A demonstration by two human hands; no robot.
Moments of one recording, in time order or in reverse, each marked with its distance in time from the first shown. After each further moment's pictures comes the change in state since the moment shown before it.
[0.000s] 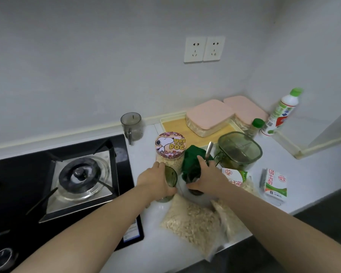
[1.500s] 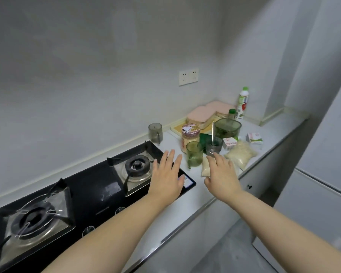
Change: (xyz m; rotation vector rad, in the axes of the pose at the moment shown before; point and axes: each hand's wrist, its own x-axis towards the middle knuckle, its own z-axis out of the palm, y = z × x) left_hand -0.291 -0.168 -0.052 0.132 0.419 0.476; right_hand -0.311 -0.216 0.083 -0.161 0.558 0.062
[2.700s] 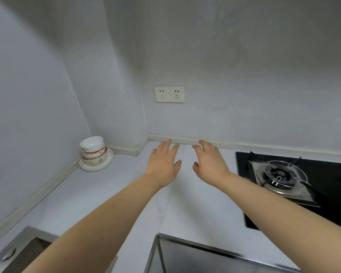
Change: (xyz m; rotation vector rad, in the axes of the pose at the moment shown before) left_hand -0.596 -0.482 -0.229 0.139 0.065 -0.922; right_hand -0.239 -0.768 0.010 0.290 -0.125 -1.016
